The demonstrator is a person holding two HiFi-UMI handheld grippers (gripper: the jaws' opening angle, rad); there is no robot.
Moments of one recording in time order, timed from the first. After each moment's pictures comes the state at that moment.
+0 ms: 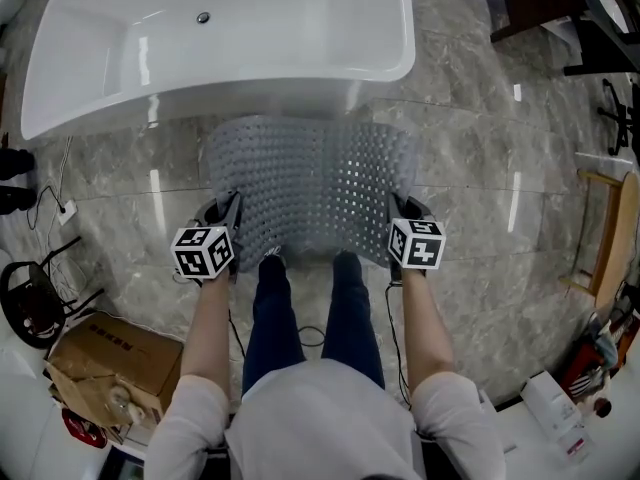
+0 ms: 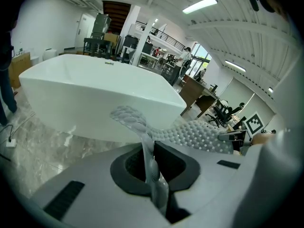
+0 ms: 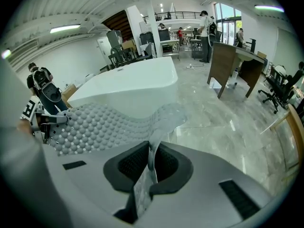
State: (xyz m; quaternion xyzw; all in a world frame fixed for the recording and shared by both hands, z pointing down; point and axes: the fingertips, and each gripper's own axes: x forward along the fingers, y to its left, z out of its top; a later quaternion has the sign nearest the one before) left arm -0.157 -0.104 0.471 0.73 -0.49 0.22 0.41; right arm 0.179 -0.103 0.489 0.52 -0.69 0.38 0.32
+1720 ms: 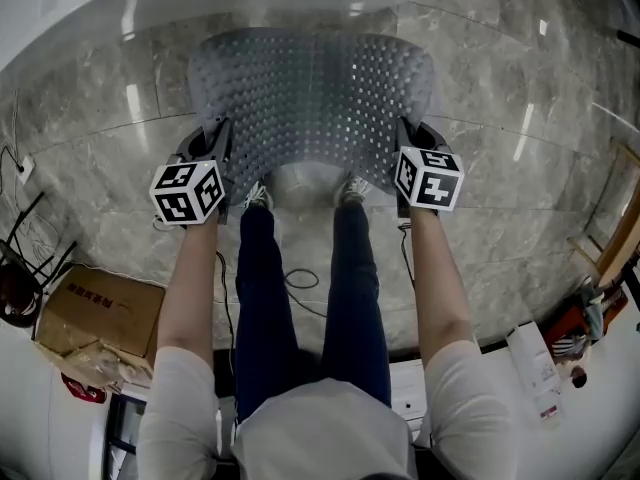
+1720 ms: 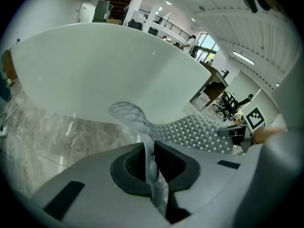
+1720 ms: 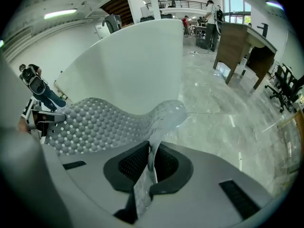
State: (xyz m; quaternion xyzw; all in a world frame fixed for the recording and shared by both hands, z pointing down) left arm -0.143 -0.125 0.712 0.70 -0.48 0.27 0.45; right arm 0.180 -0.136 0.728 0.49 -0.67 0.40 0.38
